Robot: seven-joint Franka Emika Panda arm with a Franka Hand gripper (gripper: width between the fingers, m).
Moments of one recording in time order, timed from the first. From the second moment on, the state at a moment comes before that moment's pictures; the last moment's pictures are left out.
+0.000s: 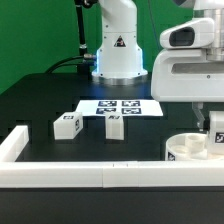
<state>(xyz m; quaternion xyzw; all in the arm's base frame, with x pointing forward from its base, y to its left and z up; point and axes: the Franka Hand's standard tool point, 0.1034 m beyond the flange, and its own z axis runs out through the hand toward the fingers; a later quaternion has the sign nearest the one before) 0.646 0.111 0.068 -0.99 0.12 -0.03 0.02</state>
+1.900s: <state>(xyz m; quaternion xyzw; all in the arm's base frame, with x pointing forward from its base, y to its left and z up) 0.639 0.114 0.064 -0.37 0.91 0.05 0.18</state>
